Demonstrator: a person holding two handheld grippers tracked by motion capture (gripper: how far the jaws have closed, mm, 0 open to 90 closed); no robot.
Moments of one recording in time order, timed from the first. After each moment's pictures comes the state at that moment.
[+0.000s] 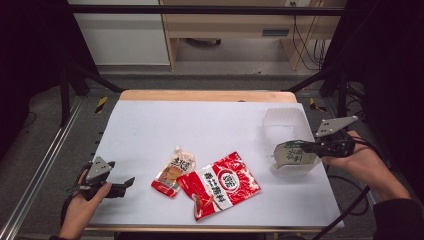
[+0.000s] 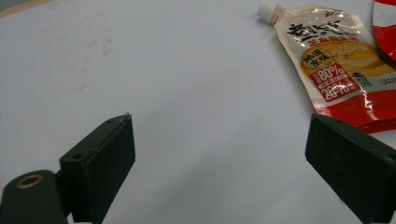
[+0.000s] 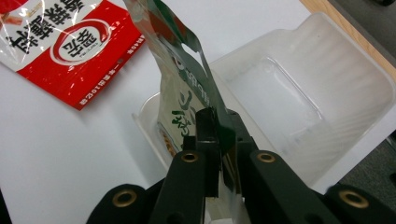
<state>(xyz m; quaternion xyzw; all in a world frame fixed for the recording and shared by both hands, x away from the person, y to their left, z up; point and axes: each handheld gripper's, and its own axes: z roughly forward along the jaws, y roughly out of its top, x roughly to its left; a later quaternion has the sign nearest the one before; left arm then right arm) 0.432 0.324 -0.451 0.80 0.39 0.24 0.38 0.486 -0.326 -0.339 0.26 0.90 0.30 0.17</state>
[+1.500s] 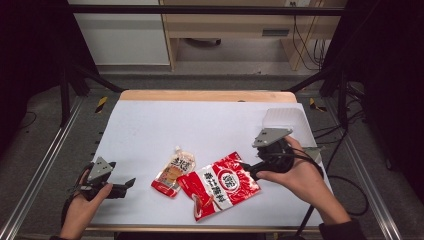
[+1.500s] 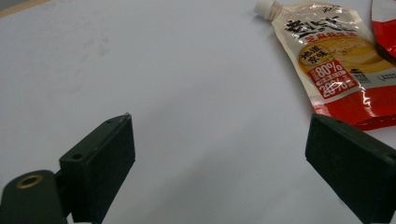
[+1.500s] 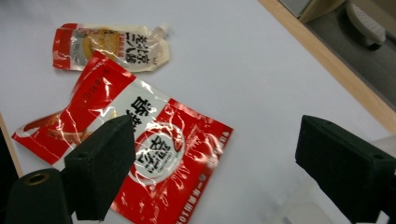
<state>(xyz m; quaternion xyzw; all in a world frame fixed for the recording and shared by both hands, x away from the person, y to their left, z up) 0.431 0.321 -0.451 0.81 0.38 0.24 0.37 0.447 -0.160 -0.328 0.25 0.88 0.34 0.21</state>
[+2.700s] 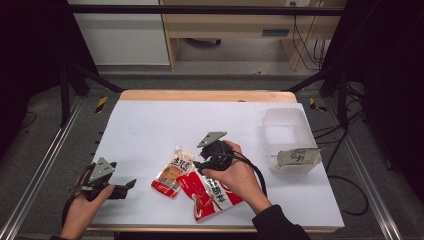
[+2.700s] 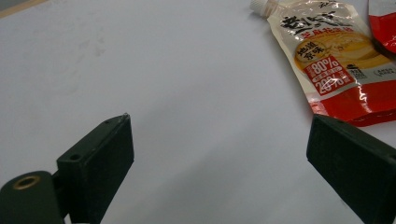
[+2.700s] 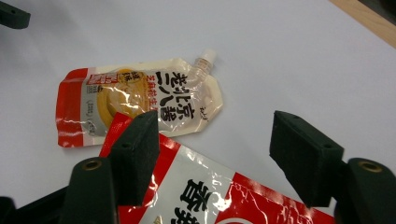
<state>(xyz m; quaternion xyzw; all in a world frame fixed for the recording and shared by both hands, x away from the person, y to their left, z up) 0.430 0.319 -0.451 0.81 0.38 0.25 0.36 0.483 -0.037 -0.389 0.29 0.88 0.35 0.17</state>
